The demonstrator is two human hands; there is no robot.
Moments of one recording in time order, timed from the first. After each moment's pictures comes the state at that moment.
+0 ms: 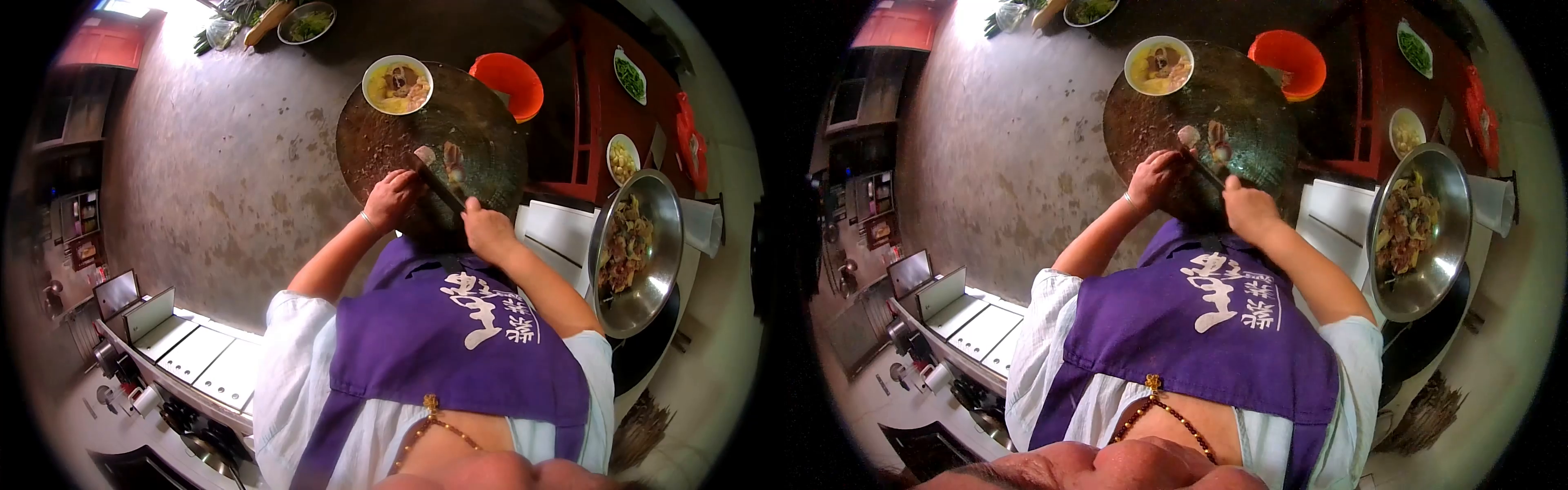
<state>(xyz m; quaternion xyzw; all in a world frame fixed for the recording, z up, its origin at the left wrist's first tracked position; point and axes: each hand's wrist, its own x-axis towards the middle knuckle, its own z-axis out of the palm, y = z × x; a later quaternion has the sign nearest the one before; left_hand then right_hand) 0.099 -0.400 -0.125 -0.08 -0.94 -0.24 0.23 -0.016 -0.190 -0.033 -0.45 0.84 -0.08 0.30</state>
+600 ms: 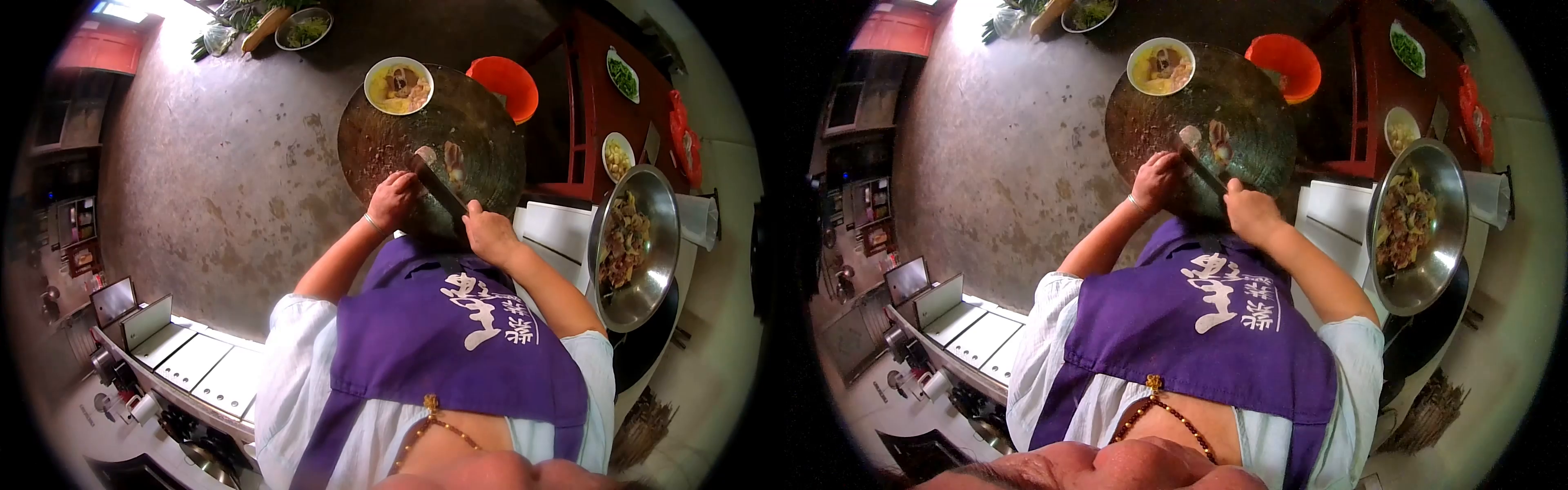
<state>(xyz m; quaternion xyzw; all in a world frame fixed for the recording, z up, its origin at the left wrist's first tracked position) 0.103 -0.398 -0.145 -0.05 -0.93 -0.22 0.28 -0.009 -0.186 -0.032 -0.45 0.83 -0.11 0.31</state>
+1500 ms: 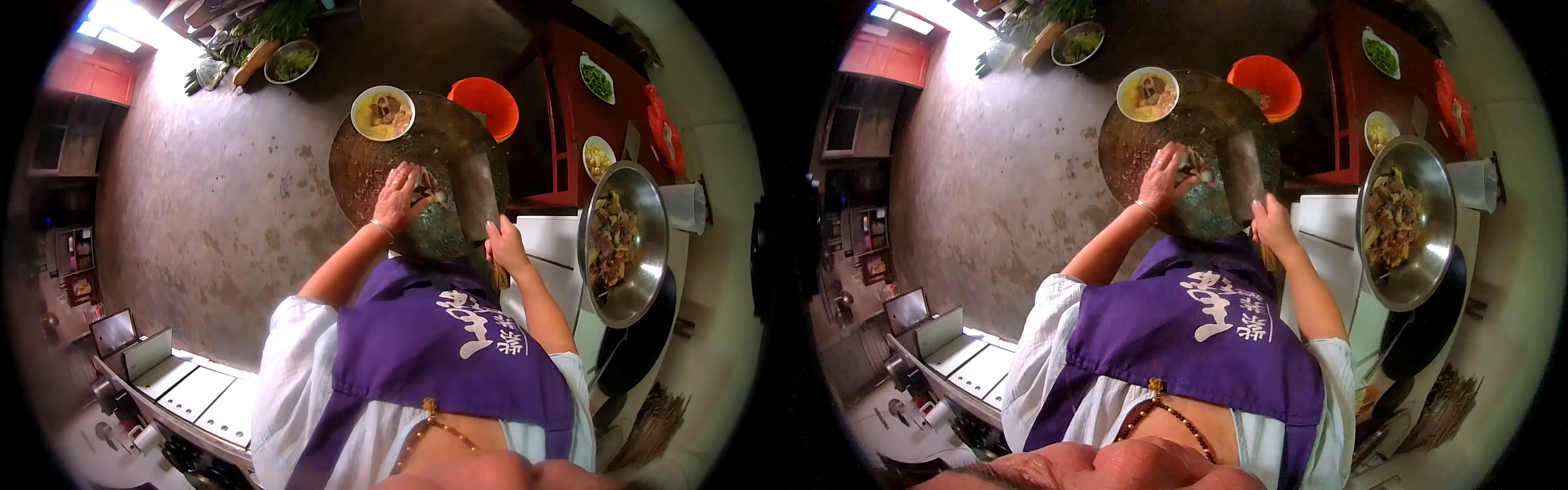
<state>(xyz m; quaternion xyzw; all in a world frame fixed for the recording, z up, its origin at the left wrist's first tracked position) 0.062 -0.381 -0.110 0.10 -0.94 -0.30 0.16 -0.029 -0.122 -0.094 -0.13 0.80 -0.48 0.35</state>
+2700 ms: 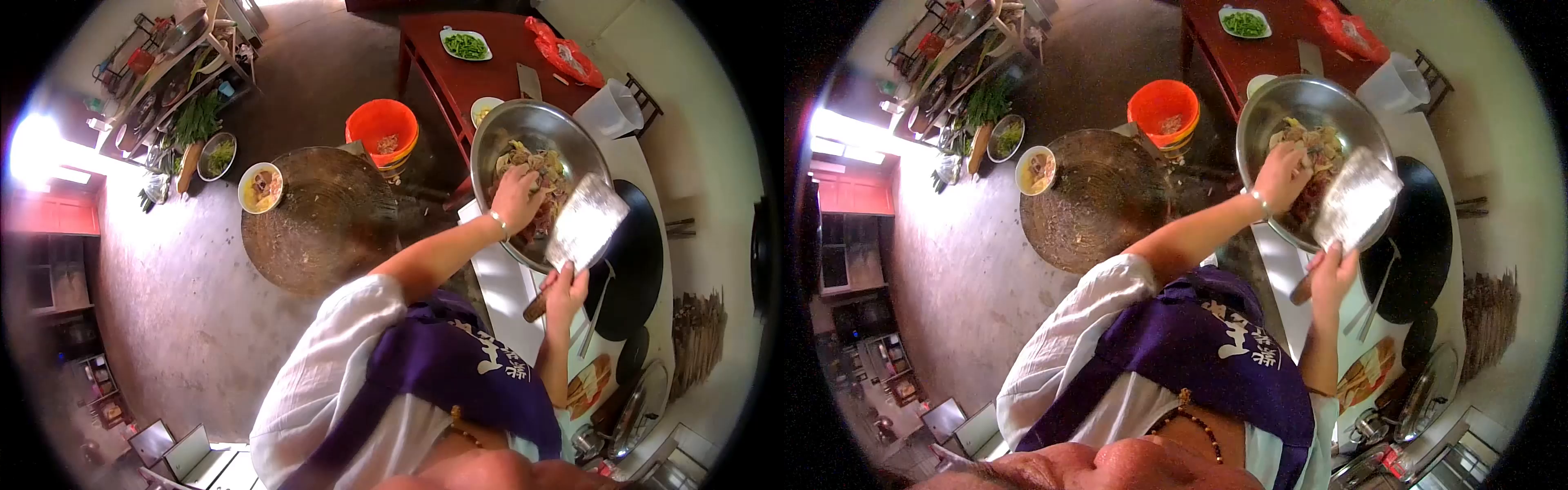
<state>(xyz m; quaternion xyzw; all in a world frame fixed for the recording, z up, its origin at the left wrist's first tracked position) -0.130 -0.004 -0.015 -0.12 -0.80 -0.57 0.16 0.014 0.114 0.056 0.18 0.74 -0.64 -0.11</state>
